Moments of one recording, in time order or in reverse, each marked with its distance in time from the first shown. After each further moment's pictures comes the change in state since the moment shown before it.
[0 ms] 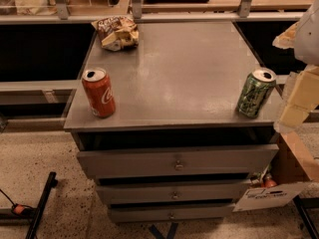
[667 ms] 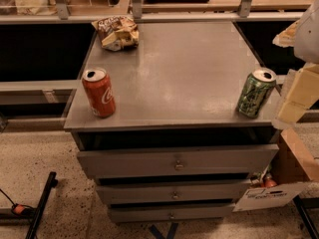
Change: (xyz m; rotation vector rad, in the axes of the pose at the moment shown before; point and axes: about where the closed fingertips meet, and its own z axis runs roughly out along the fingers) arm 0.002 -0.009 0.004 0.010 -0.020 0.016
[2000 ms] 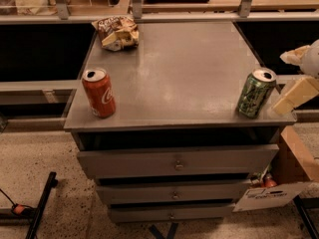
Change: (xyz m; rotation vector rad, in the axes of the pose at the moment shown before) arm 0.058 -0.076 0.086 0.001 -0.316 0.196
